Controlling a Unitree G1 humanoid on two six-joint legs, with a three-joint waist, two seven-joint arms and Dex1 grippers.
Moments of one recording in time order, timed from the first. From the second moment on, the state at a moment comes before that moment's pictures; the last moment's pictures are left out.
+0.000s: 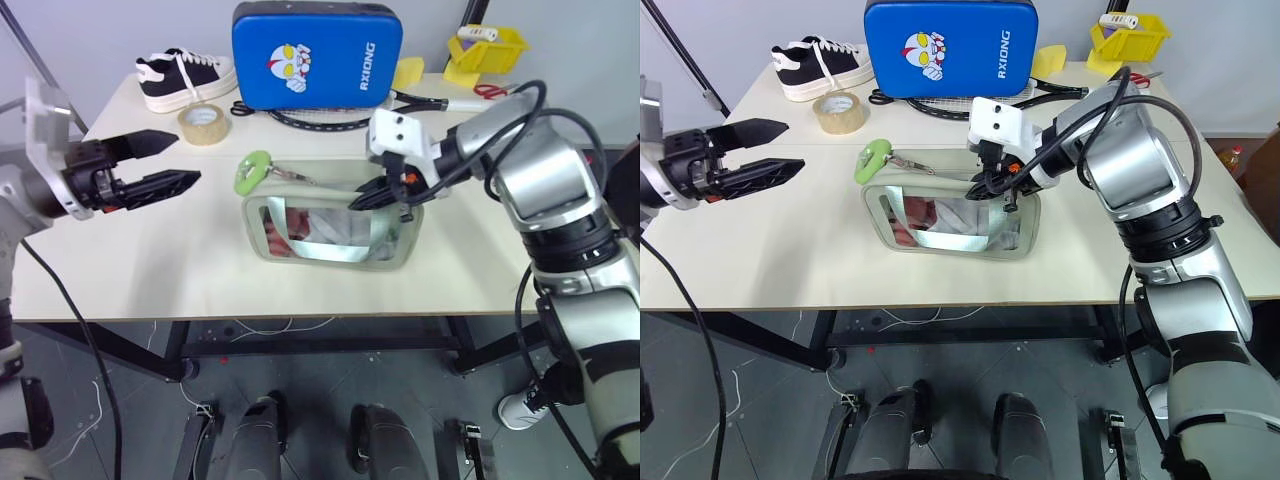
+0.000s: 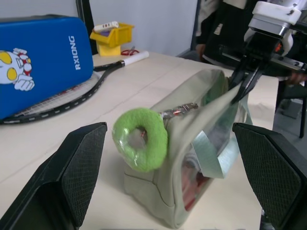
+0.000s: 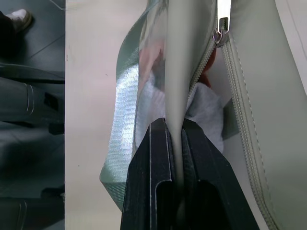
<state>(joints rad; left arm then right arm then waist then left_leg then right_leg) -0.64 0.95 0.32 0.06 -0.75 0.64 -1.15 -1.17 -0.68 0.34 0.04 0.04 0.80 1.41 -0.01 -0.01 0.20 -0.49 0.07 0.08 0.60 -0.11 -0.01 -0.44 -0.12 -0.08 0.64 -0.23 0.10</state>
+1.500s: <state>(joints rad) -1.00 0.66 0.11 0.72 -0.47 0.50 -1.13 -0.95 -0.92 0.23 -0.13 0.16 0.80 1.24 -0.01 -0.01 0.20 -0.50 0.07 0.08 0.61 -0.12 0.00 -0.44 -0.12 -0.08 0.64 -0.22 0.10</state>
